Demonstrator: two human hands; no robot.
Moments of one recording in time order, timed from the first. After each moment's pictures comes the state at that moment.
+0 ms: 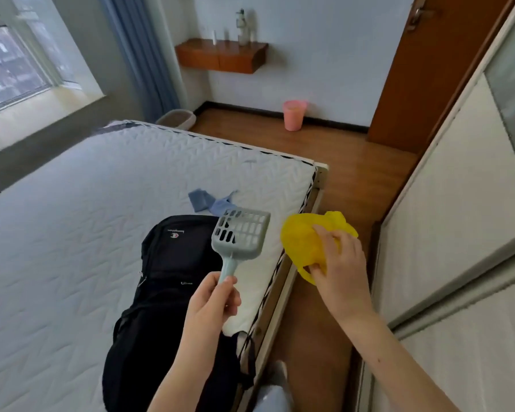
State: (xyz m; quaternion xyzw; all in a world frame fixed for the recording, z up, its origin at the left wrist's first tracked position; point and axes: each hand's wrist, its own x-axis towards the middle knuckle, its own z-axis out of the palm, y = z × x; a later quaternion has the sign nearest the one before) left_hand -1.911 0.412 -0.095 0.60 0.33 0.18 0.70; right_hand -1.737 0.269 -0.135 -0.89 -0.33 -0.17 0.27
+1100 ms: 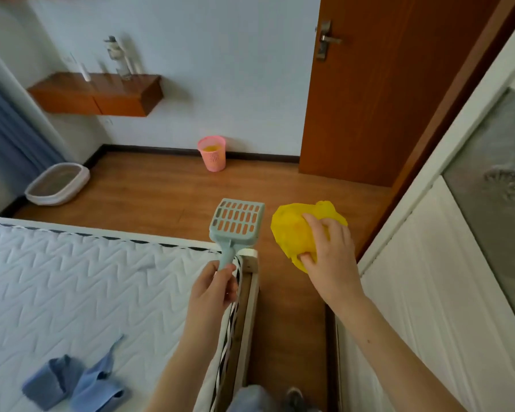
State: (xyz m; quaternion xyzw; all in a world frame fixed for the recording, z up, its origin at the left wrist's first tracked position) left_hand -1.198 0.501 -0.093 0.61 0.29 0.11 0.73; right_hand -1.077 0.330 -0.120 -0.94 -0.21 -0.17 0.22
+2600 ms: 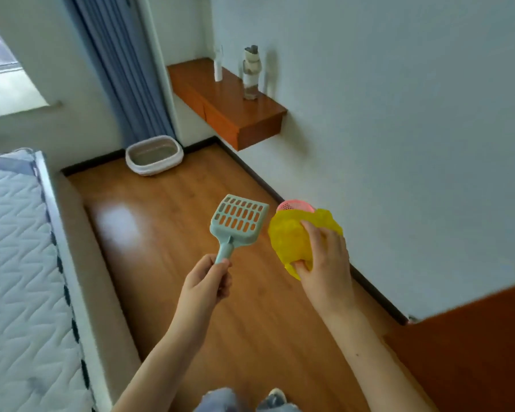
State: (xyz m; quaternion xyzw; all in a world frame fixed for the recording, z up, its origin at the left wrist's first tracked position) left_hand -0.426 0.827 -0.091 0.45 0.48 0.32 0.68; right_hand -0.228 0.761 -0.110 -0.79 -0.54 -0.06 0.28
